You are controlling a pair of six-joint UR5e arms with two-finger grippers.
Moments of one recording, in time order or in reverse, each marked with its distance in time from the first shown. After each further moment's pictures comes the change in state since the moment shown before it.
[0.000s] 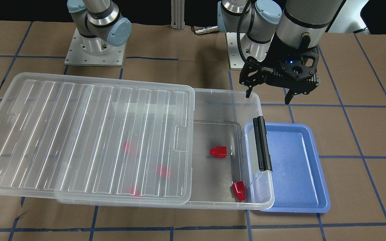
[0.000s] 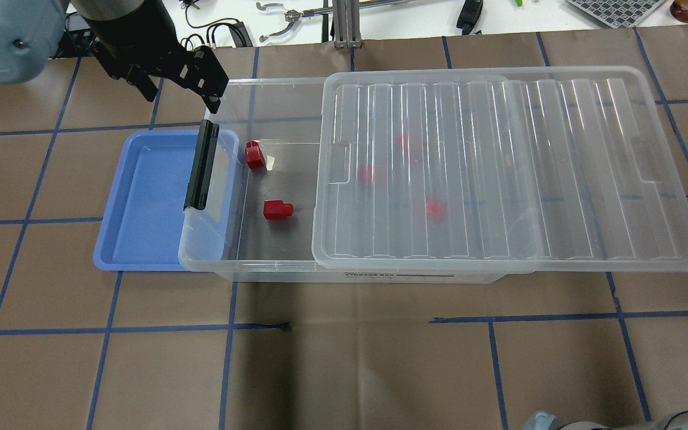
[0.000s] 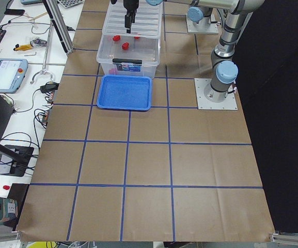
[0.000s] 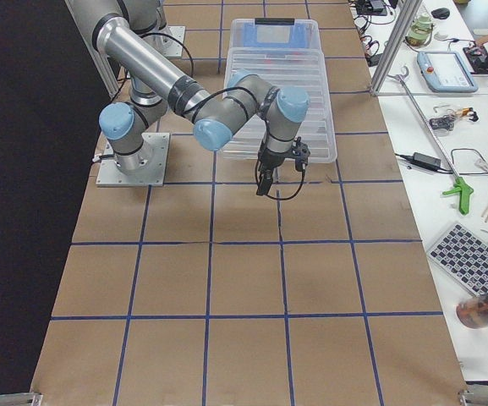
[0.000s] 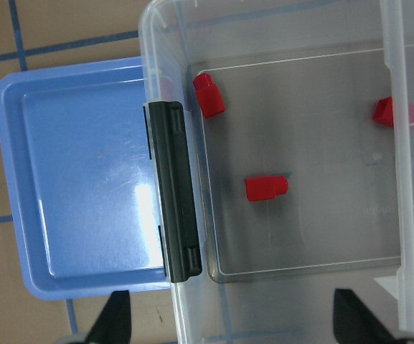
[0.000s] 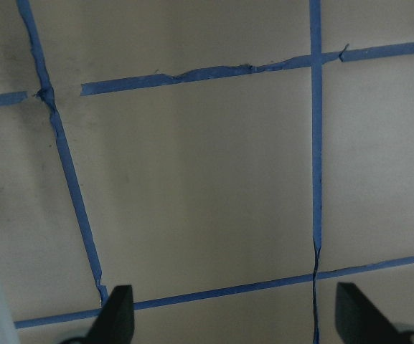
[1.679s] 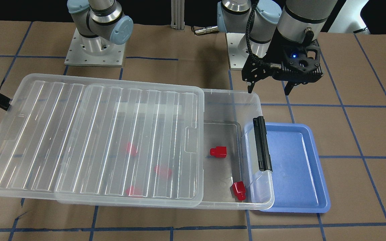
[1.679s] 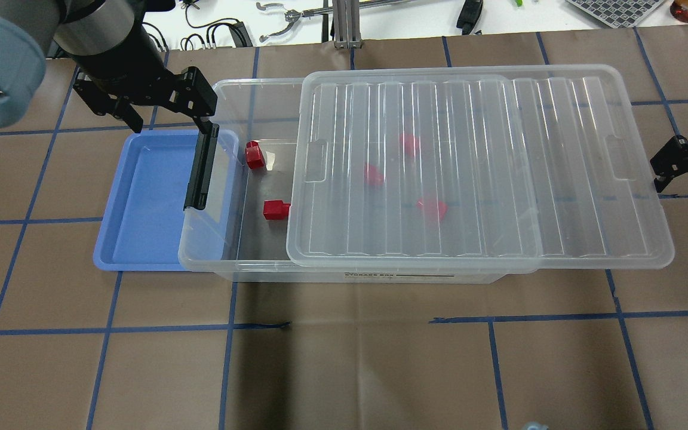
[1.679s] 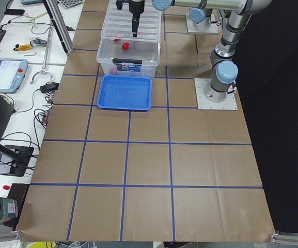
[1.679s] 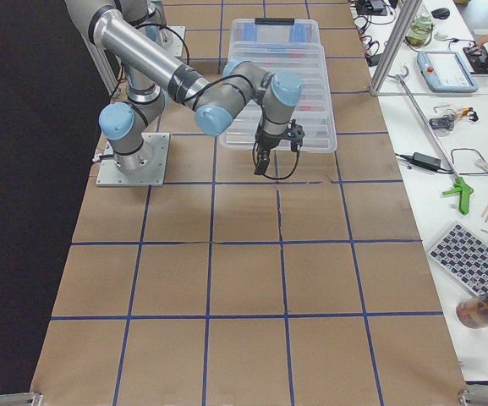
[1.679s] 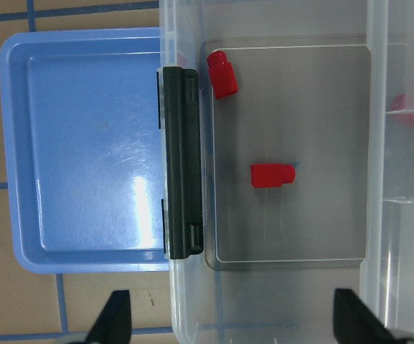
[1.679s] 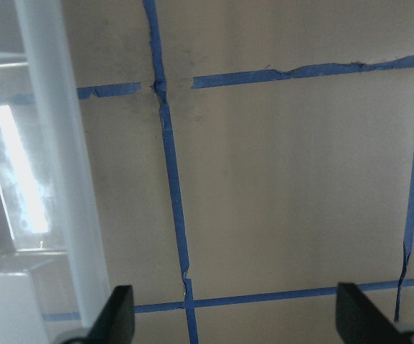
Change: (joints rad) left arm 0.014 0.046 -0.072 0.027 0.000 -0.039; right arm 0.101 -0.060 0.062 0.023 0.081 0.057
